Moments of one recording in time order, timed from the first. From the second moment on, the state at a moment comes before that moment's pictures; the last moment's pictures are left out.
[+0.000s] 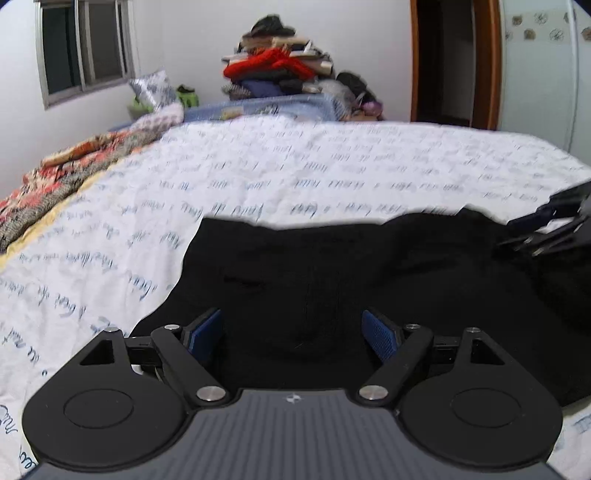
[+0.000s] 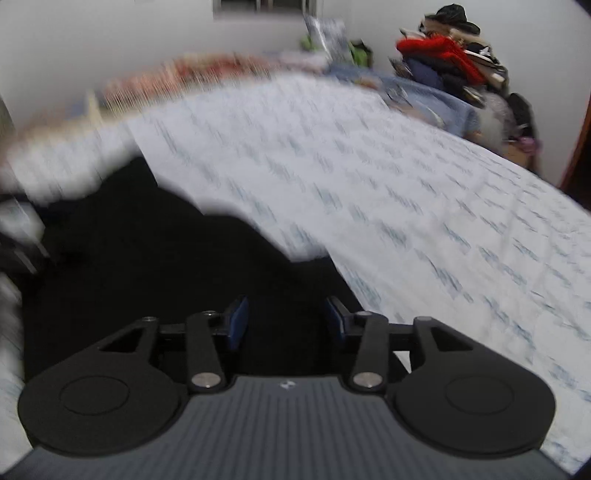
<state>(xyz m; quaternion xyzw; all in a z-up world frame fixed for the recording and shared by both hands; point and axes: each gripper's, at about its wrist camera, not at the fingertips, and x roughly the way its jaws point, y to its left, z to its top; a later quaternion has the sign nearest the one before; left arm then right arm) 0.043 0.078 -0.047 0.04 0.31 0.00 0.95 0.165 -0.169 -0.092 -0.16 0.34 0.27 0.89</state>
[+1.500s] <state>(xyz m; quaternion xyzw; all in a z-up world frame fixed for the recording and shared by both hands) 0.042 -0.149 -0.064 0.10 0.32 -0.27 0.90 -0.127 -0.534 -0.126 0.36 0.20 -0.21 0.89</state>
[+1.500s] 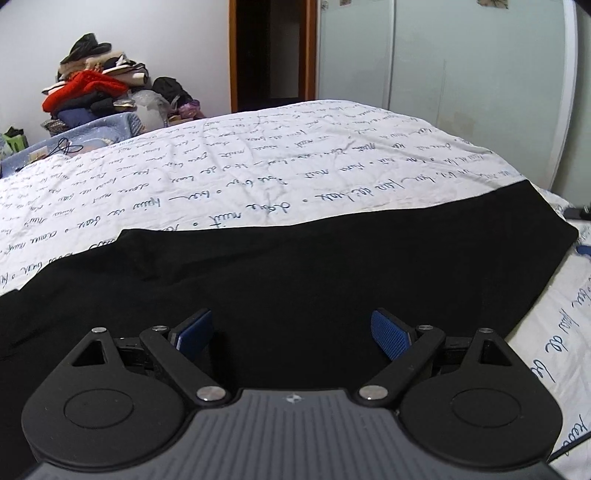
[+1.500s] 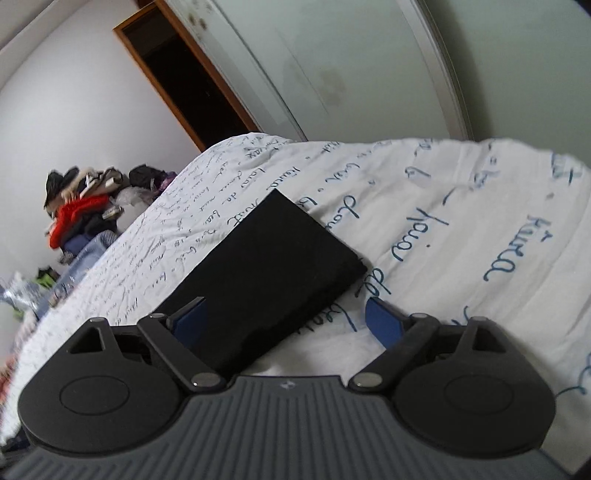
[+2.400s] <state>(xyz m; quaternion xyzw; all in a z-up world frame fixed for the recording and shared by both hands) 0.103 -0.327 -0.045 -0.16 0.51 -0.45 0.71 -0.062 -0.434 -0.100 0.01 0.22 -0.17 0.96</state>
